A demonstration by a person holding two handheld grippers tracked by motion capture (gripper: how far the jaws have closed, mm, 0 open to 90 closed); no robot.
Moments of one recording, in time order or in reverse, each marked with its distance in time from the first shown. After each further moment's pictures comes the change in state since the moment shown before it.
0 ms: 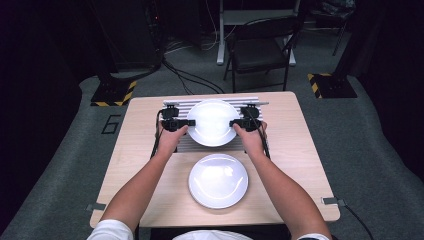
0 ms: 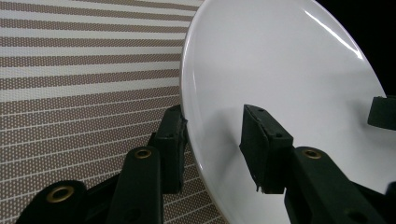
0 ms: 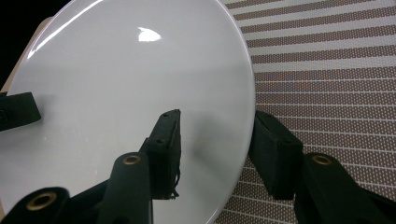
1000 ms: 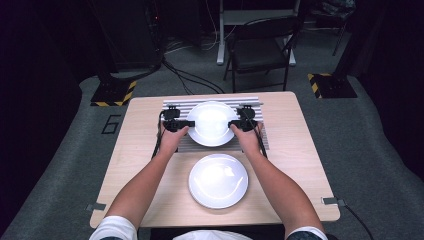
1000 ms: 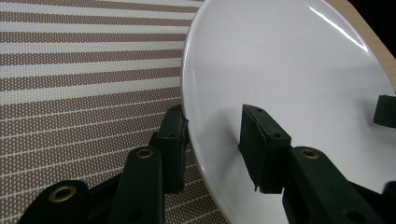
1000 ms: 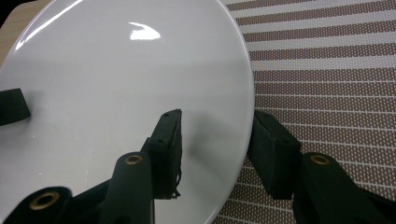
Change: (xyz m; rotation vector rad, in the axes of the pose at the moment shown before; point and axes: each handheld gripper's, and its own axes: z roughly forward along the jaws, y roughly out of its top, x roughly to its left) left arm 0.014 -0.003 0.022 0.009 0.038 0.009; right arm -0.003 0.000 0.030 0.021 -0.032 -0.018
